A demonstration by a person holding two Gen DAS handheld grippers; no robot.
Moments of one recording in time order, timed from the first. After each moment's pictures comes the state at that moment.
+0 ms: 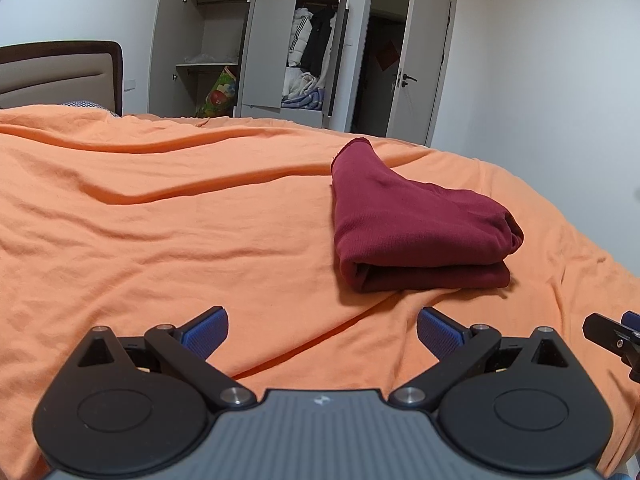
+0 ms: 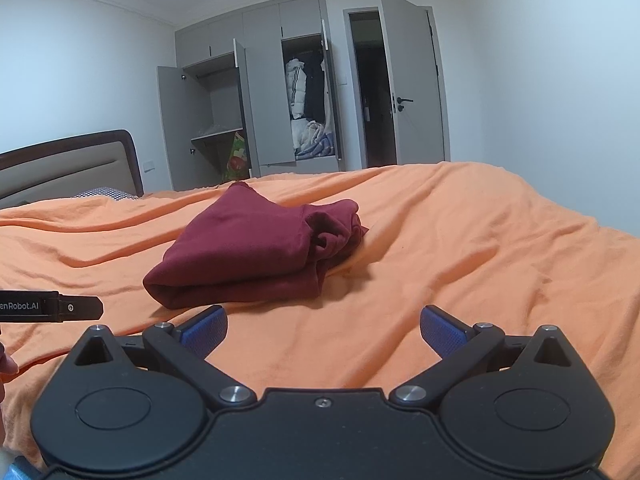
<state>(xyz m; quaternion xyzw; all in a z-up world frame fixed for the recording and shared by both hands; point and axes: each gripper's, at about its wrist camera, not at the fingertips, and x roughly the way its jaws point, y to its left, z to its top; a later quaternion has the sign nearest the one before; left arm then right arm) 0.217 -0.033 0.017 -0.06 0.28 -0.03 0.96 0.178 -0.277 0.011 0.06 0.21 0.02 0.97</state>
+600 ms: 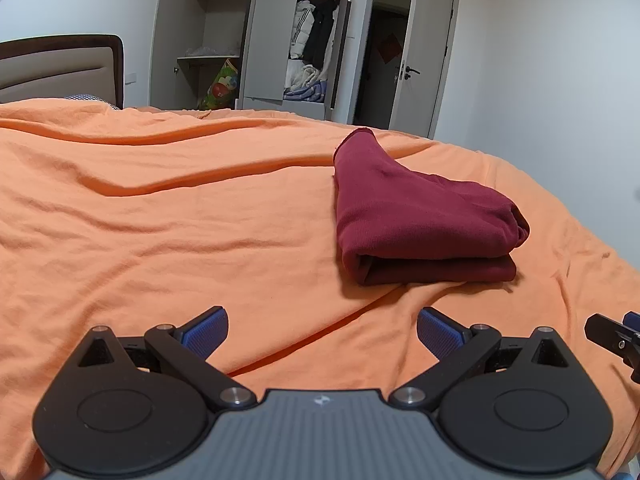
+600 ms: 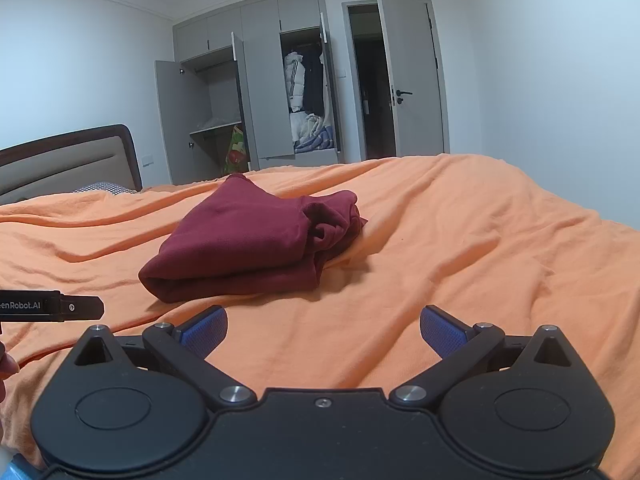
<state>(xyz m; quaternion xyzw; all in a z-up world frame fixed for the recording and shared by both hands) 0.222 -0.034 0.013 -0.06 0.29 -0.03 0.96 0.183 -0.279 0.006 0.06 0.22 0.02 0.97</state>
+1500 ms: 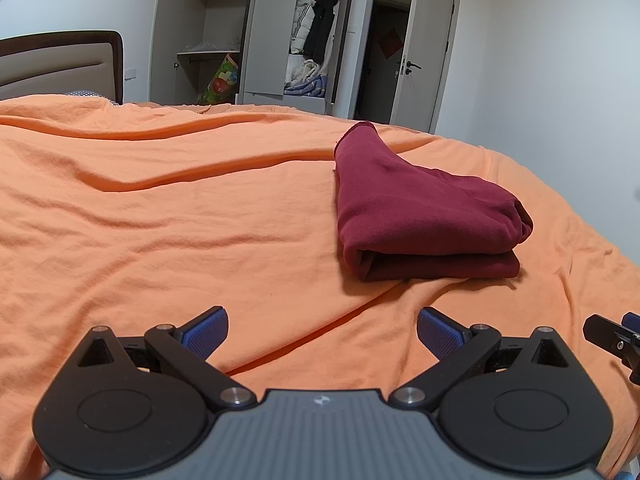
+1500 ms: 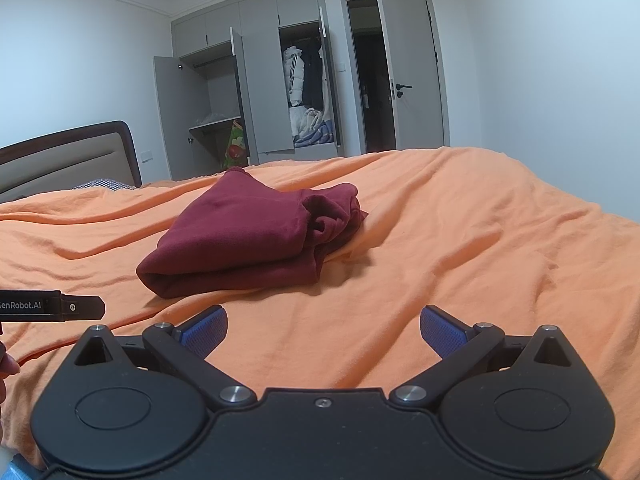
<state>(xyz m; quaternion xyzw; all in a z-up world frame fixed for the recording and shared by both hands) 0.225 -0.034 0.010 -0.06 0.30 -0.03 0.95 0.187 -0.280 0.002 0.07 0.23 0.02 0.97</state>
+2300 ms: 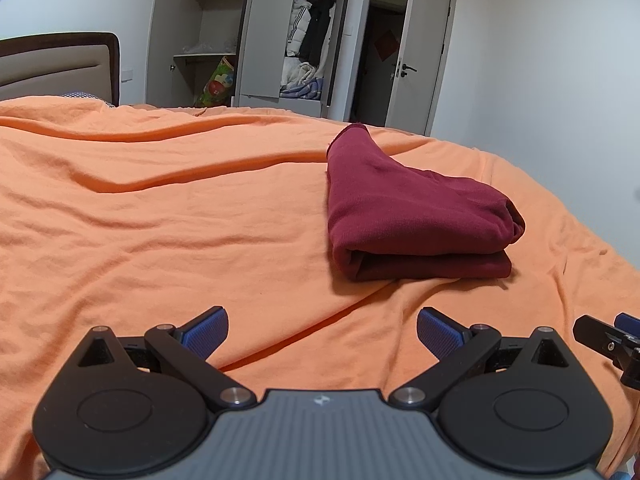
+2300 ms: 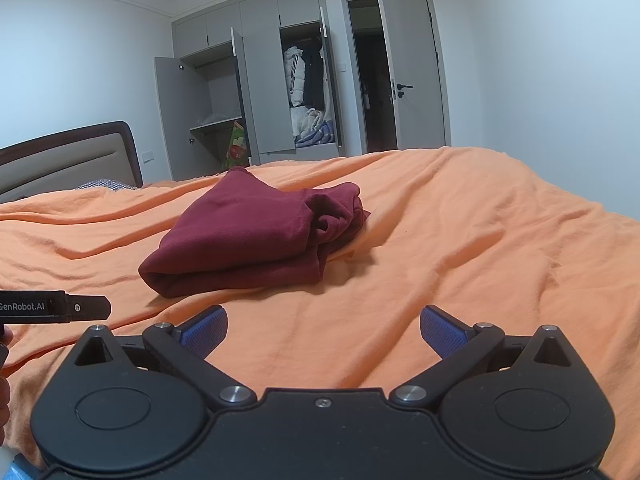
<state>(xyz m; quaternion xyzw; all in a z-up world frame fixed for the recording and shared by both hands) 0.223 -0.039 0.011 -0.06 0.29 -0.03 0.95 0.188 -0.278 0.001 0.07 0.23 0.02 0.97</state>
